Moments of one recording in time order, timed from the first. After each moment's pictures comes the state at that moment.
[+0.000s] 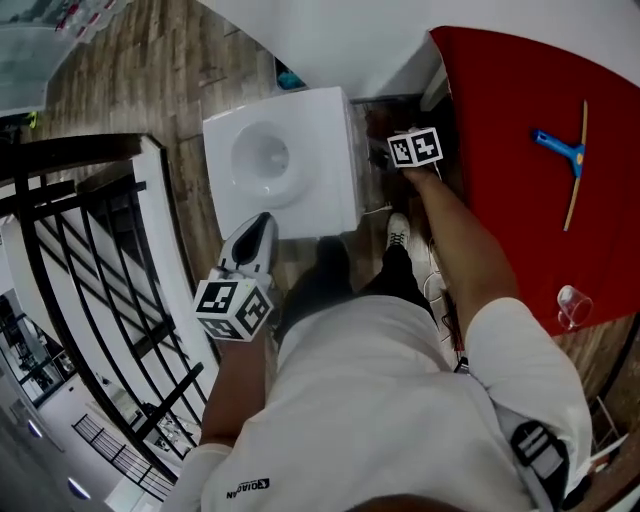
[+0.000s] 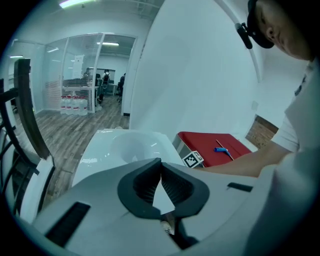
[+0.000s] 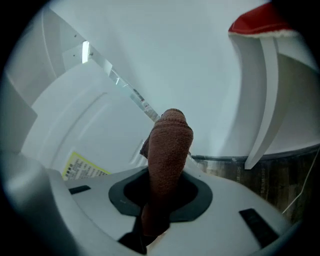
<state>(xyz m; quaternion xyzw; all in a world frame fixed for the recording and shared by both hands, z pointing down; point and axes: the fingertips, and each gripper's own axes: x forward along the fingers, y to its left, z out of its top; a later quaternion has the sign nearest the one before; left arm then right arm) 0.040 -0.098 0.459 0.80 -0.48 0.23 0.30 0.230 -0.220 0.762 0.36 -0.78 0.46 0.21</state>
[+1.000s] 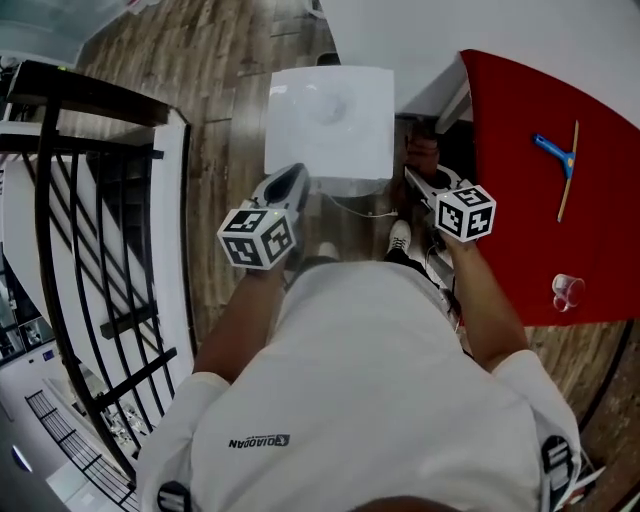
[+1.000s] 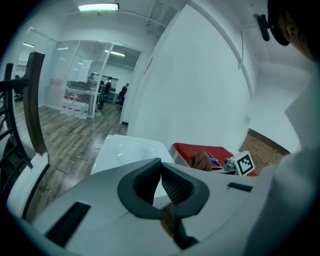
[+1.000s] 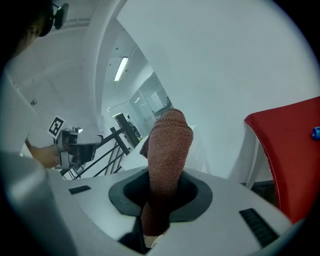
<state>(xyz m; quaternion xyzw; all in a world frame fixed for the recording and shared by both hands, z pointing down) 0.008 -0.050 0.427 0.82 -0.48 0.14 0.29 0.209 -0.065 0.515 0.39 -0.86 0.31 0.11</state>
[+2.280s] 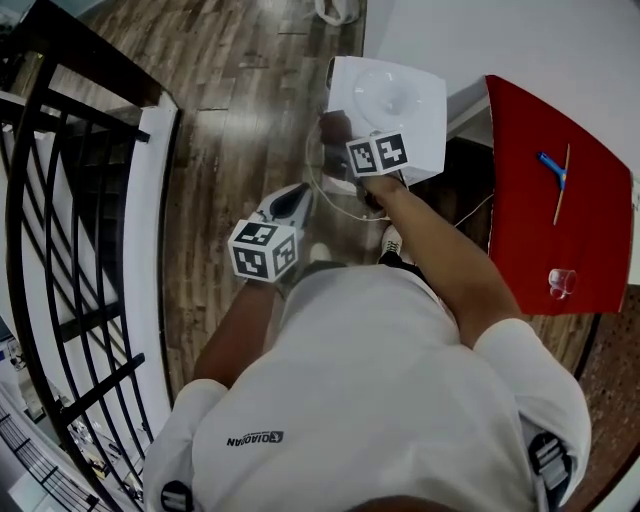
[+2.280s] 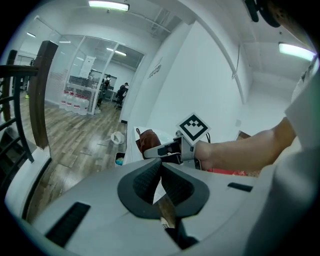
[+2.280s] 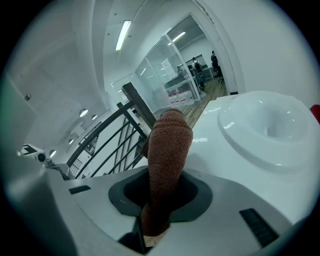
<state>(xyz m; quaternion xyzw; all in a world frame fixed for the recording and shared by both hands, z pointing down) -0.133 0.028 0.463 0.83 -0.44 0.12 0.30 -0.095 -0.088 0.543 0.29 -0.85 0.36 0.25</state>
